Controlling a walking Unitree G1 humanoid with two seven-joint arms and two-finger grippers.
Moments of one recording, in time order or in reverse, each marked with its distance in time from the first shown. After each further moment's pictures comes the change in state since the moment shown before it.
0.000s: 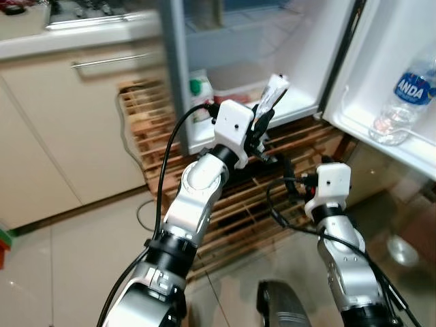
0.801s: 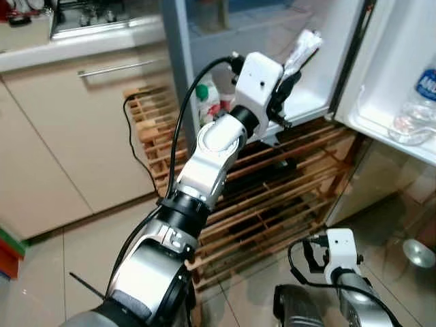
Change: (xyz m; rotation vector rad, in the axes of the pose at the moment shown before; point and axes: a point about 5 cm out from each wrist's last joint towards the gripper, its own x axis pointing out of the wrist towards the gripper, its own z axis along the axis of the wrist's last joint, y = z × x) left arm 0.042 0.013 0.046 0.085 -0.071 -0.042; right arm -0.059 -0.018 -0.117 0.012 0.556 -0.021
